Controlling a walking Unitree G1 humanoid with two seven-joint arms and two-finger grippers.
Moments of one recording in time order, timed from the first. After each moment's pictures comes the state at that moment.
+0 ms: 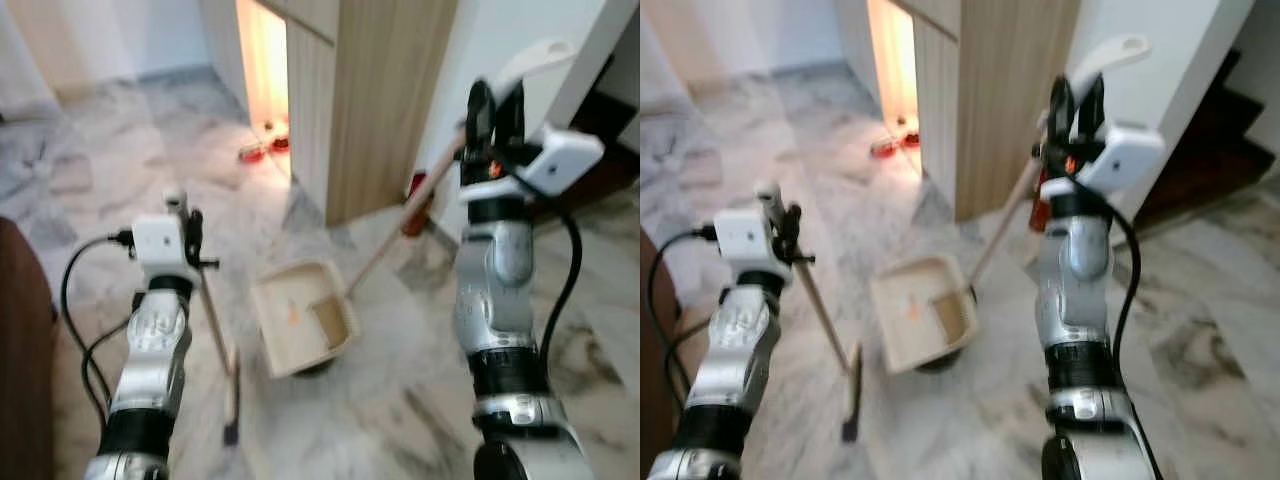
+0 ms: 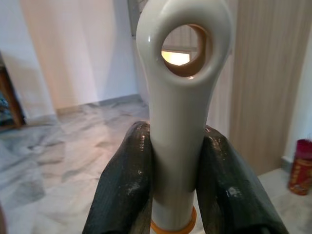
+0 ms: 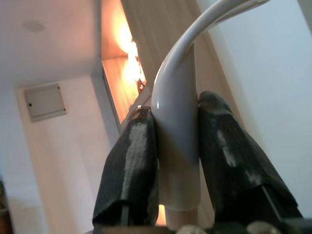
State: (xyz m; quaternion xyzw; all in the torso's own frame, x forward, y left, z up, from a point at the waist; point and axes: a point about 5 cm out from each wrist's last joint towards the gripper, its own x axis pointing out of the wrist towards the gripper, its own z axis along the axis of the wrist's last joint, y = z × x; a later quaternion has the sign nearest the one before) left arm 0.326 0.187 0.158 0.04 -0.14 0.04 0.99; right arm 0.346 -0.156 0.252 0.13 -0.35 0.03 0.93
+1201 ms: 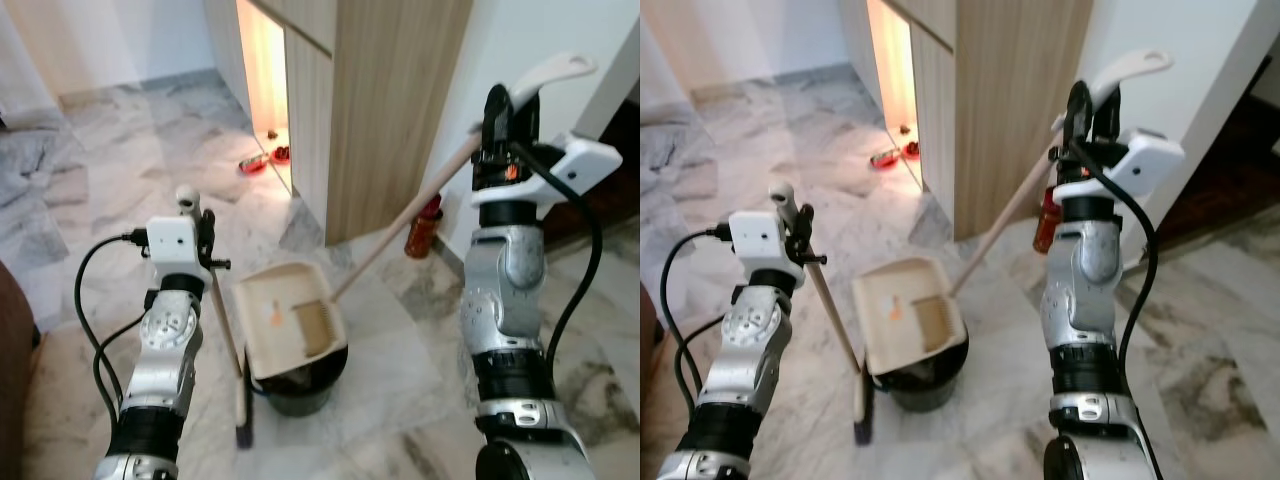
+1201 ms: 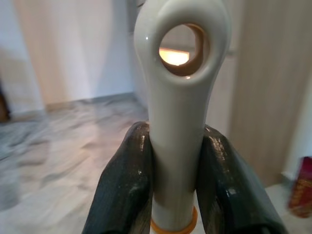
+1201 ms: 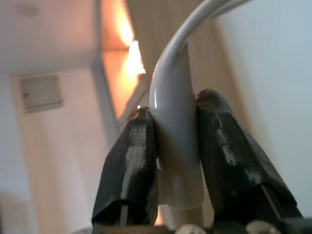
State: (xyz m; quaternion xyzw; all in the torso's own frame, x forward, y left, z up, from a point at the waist) left arm 0.325 0.187 0.157 0.04 -0.14 0.04 0.99; right arm 0.345 -0.156 0.255 0.13 -0.35 0.04 0.93
